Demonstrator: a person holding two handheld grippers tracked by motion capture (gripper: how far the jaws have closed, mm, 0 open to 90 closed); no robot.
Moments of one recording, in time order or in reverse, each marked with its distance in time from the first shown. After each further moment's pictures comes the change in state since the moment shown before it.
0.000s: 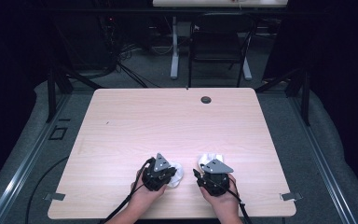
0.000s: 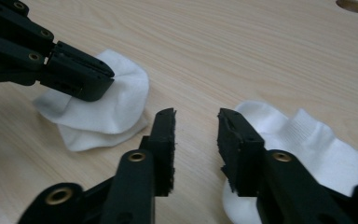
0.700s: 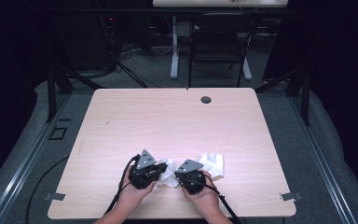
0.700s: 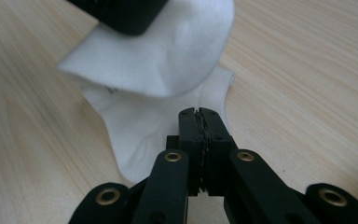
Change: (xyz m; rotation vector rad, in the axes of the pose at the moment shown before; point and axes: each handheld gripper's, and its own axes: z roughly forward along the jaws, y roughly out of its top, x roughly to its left) left arm 0.020 -0.003 -0.030 -0.069 0.012 -0.025; right arm 0.038 0.008 0.056 0.127 0.154 -0.140
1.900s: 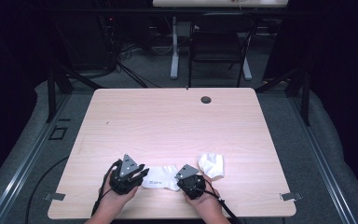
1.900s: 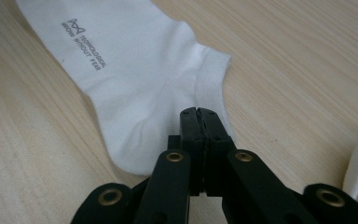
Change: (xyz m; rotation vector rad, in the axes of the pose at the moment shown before) left arm 0.016 -0.025 -0.035 0.064 0.149 0.078; right arm 0.012 -0.004 -0.007 0.080 -0.072 -0.084
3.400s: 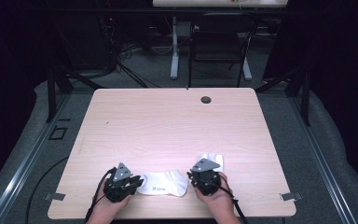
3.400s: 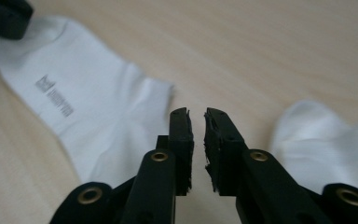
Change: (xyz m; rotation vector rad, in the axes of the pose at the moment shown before) left arm 0.015 -0.030 -0.007 0.049 -0.074 -0.110; right arm -0.036 -0.006 -0.041 -0.082 -0.013 0.159
